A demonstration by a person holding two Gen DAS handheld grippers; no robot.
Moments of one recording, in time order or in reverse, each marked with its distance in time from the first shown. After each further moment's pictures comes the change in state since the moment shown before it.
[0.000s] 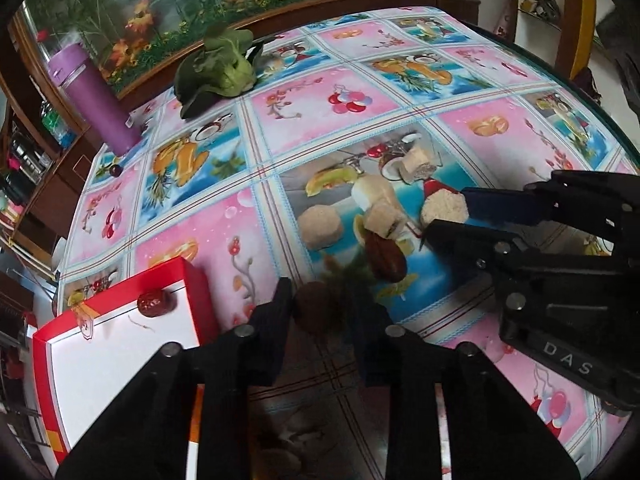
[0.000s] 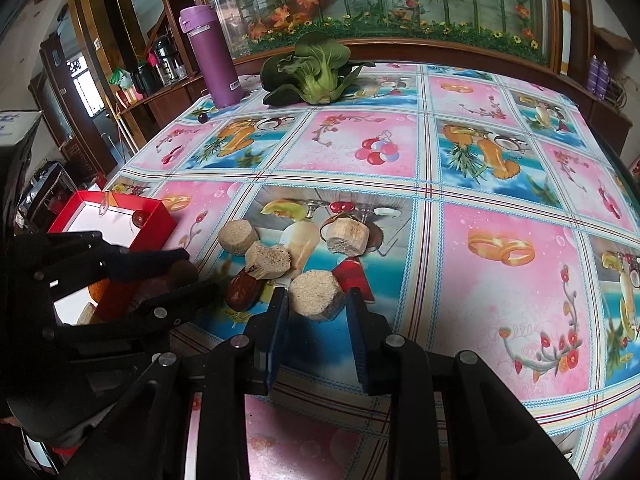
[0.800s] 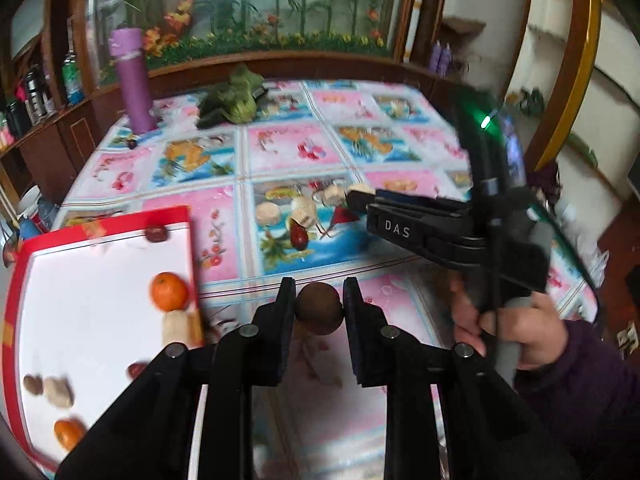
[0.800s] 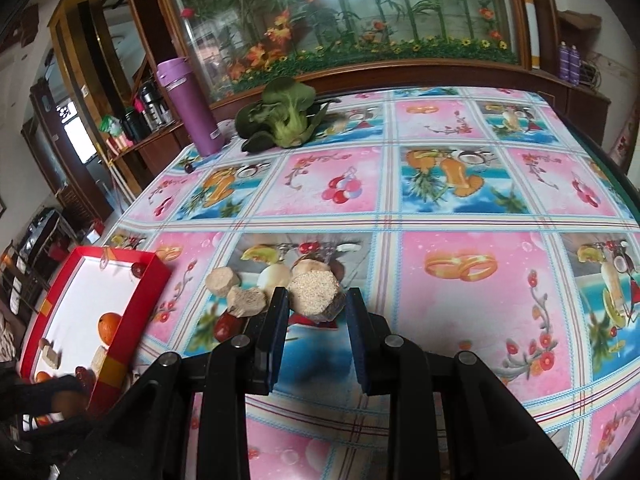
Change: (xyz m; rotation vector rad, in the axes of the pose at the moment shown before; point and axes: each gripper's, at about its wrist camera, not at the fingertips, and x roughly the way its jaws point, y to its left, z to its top) left arm -0.114 -0.009 -0.052 -0.276 -0.199 -0.178; right arm -0.022 -0.024 0.005 0.112 -0.131 -0.012
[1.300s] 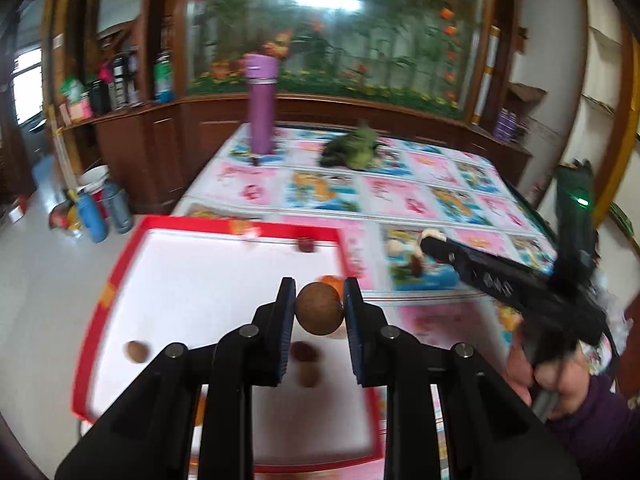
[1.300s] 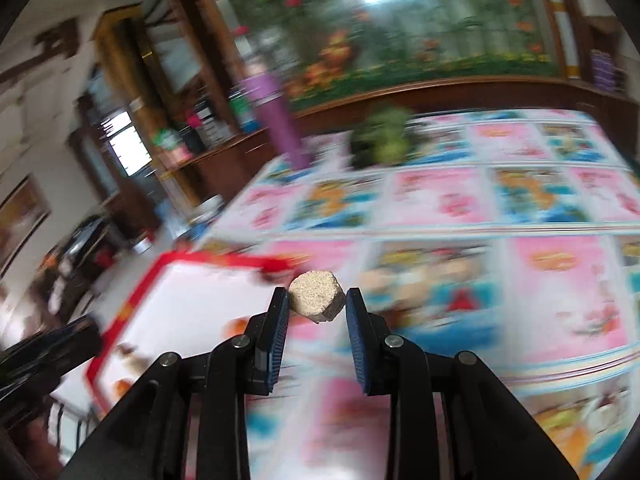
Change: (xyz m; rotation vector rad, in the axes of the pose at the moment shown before) left arm -0.077 0.099 -0.027 -0.190 -0.160 0.211; right arm -0.036 0.102 -0.011 -0.046 -0.044 0.235
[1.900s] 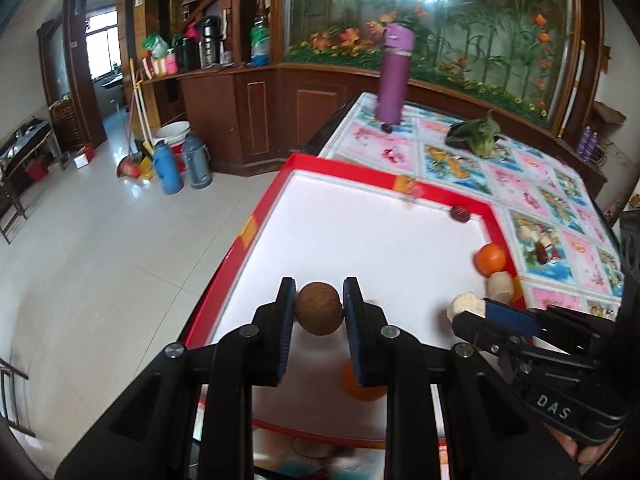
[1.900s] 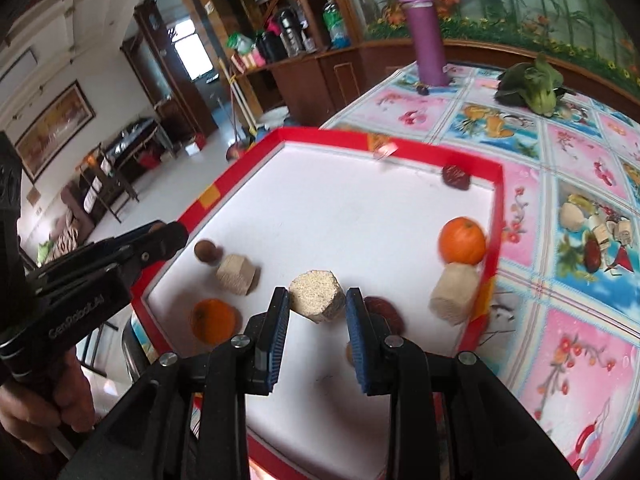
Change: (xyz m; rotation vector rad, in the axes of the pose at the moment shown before) left arm 0.006 0.107 -0.042 -0.145 0.076 0.243; right arm 0.058 0.118 -0.054 -0.201 0.270 0.122
